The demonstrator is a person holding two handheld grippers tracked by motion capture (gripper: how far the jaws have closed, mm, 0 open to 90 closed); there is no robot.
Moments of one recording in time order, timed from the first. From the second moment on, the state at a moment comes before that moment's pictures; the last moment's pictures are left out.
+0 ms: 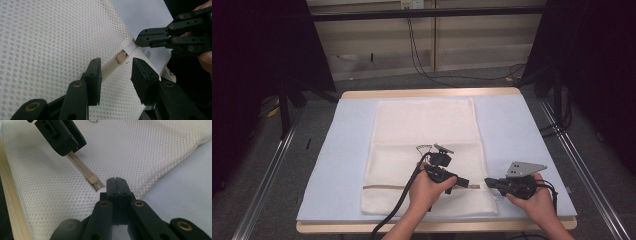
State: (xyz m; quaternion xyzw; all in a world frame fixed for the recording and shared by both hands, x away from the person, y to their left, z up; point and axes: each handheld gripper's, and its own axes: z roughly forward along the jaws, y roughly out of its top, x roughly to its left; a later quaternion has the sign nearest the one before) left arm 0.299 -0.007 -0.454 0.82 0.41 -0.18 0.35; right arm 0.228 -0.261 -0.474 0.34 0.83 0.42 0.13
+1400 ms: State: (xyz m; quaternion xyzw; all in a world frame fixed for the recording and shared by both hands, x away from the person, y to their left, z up) left arm 0.301 -0.034 -0.469 0.80 0.46 -0.21 0.33; right arm 0.229 -0.256 -0.483 0.34 0.85 0.40 0.12
